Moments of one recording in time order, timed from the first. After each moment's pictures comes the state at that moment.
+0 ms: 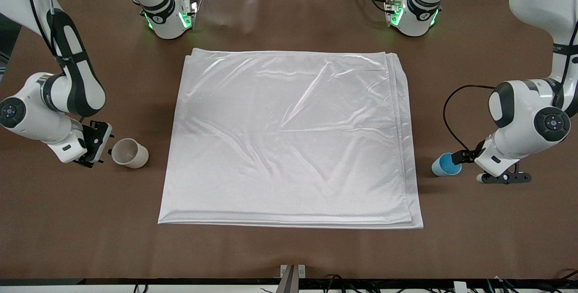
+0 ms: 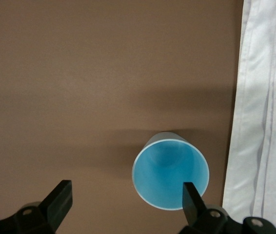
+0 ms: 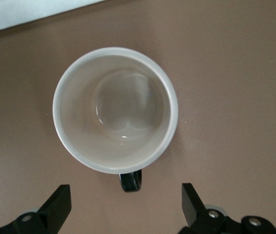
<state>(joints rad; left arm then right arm) -0.03 0.45 0.06 -1.81 0.06 2.28 0.00 -0.17 0.40 -0.02 -2.01 0.00 2.38 -1.54</state>
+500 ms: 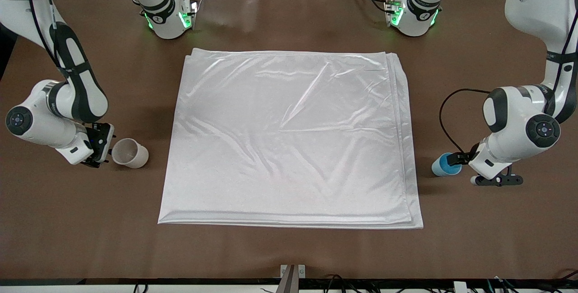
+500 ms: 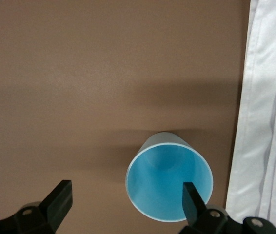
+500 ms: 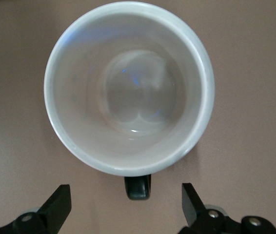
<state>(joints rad) -0.03 0.49 0.06 -1.80 0.05 2.29 0.00 -0.19 0.47 -0.02 -1.99 0.00 2.40 -1.64</state>
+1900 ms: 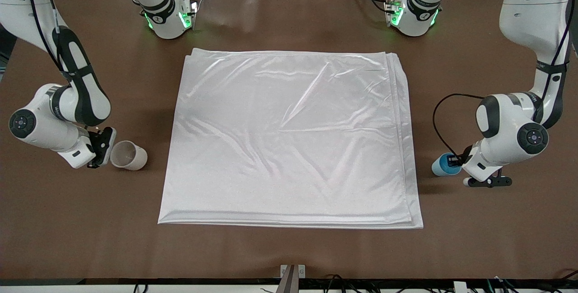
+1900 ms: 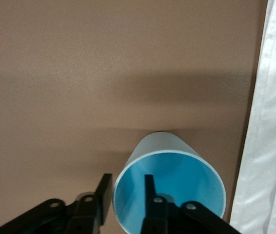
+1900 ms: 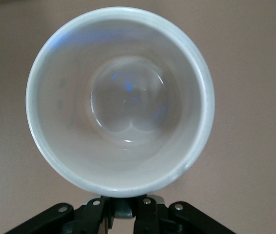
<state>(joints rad) -0.02 0.56 0.06 -1.80 0.01 2.32 0.02 -0.20 0.50 0.00 -1.96 0.01 2.43 -1.64</state>
